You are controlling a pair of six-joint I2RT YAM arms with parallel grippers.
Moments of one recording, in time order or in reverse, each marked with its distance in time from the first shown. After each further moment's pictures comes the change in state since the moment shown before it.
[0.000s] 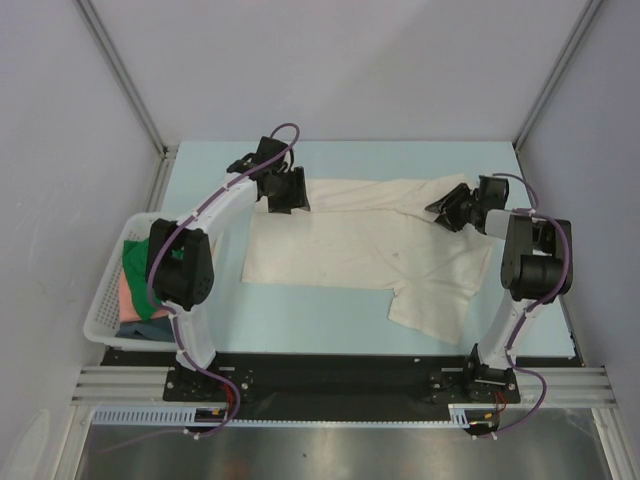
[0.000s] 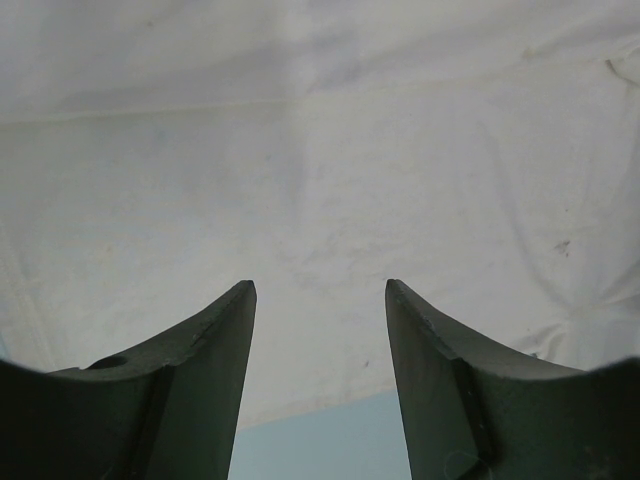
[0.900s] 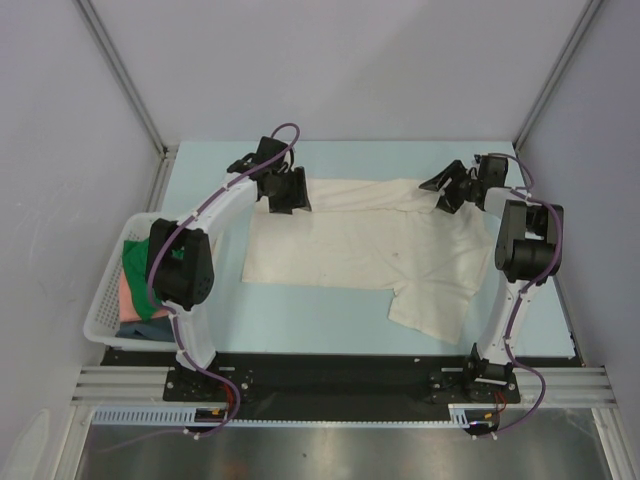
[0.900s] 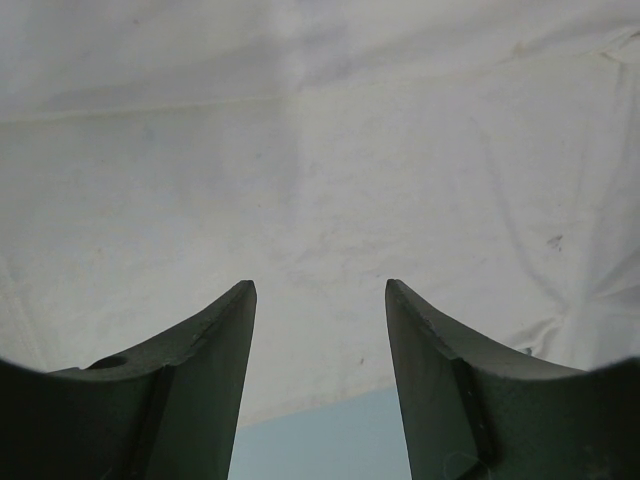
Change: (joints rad) left arm 0.000 0.001 0.000 0.002 0.016 -0.001; right arm -0.006 0.203 0.340 -0.122 -0.158 -0.021
